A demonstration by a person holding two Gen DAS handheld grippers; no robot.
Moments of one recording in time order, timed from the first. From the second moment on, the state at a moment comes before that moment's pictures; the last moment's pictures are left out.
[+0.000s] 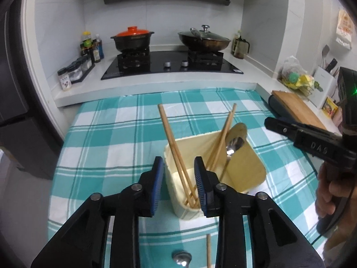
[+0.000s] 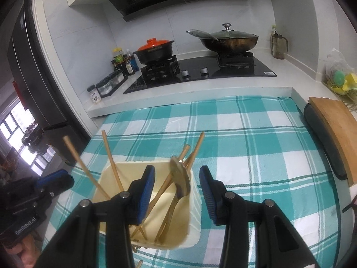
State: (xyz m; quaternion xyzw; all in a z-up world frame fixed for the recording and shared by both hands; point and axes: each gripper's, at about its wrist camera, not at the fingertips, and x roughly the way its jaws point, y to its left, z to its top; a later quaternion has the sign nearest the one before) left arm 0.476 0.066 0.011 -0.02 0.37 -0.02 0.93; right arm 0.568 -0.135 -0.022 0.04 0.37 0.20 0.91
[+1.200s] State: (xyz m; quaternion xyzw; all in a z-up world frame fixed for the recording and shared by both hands) left arm 0.203 0.065 -0.154 -0.09 0.45 0.03 0.89; right arm 0.246 -0.173 -0.169 -0.02 0.41 0.18 0.89
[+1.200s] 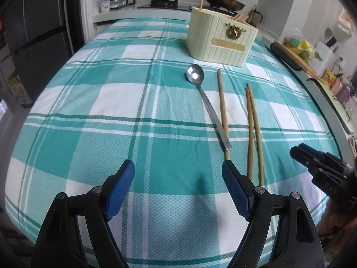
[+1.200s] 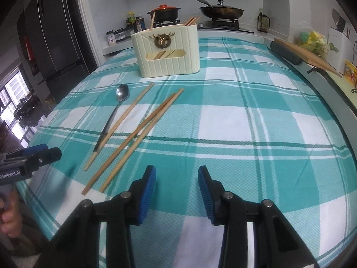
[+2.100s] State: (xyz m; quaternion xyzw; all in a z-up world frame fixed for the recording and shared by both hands) left arm 0.237 0.071 -0.149 -0.09 0.43 0.03 0.90; right arm 0.276 -0.148 -0.188 -0.05 0.43 0.10 0.90
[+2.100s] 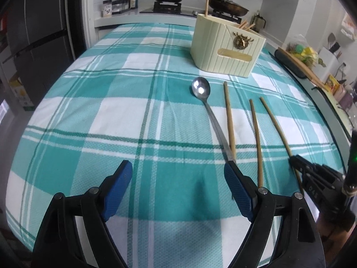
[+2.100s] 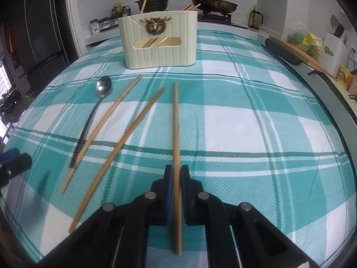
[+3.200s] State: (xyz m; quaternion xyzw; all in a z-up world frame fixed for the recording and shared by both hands) left arm 0.296 0.063 -0.175 -0.08 0.46 0.03 0.88; right arm 0.261 -0.202 -0.188 -0.04 0.42 0.07 0.90
